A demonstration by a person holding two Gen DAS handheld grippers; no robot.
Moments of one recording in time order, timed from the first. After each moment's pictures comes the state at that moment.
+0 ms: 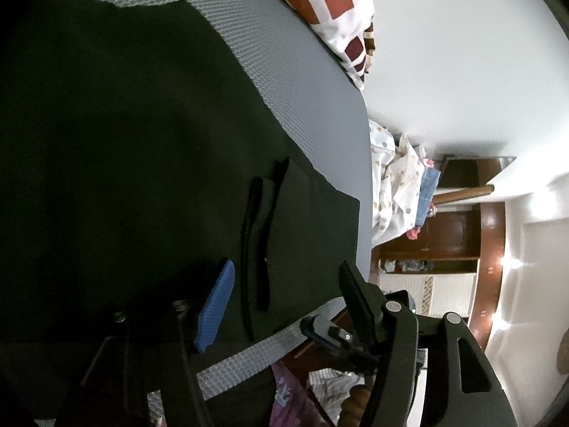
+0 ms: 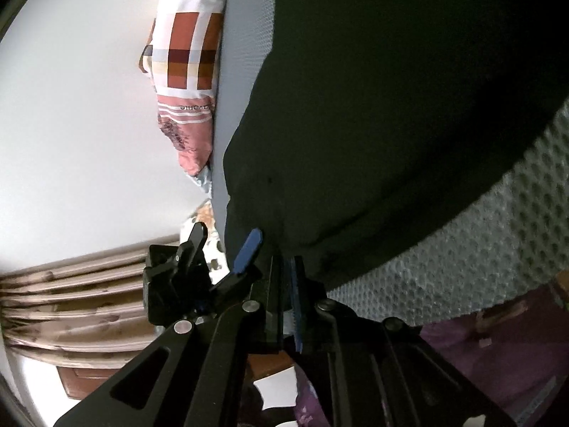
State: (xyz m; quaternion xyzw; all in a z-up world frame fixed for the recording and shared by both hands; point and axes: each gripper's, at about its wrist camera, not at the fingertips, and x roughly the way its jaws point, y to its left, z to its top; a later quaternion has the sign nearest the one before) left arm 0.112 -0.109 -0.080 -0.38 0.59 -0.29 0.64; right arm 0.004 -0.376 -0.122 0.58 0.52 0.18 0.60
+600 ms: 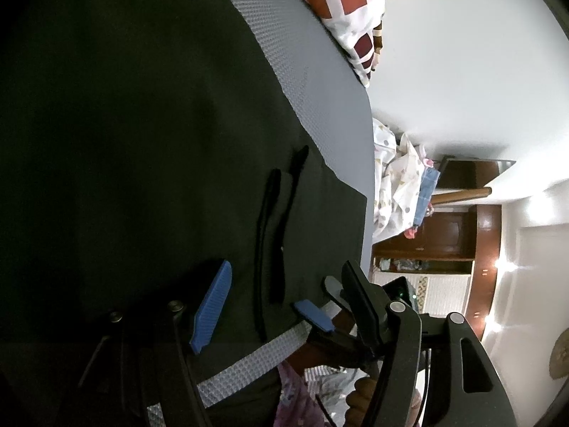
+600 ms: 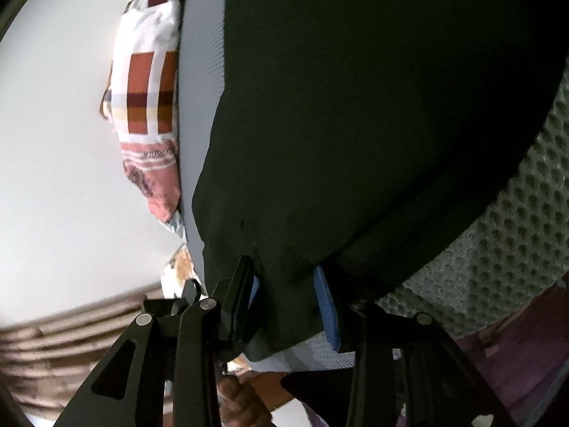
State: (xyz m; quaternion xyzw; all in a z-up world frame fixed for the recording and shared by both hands) left arm 0.107 -0.106 -0.097 -0.39 0.60 -0.30 0.63; right arm 0.020 -0.375 -0.128 0.63 0.51 0.06 0.58
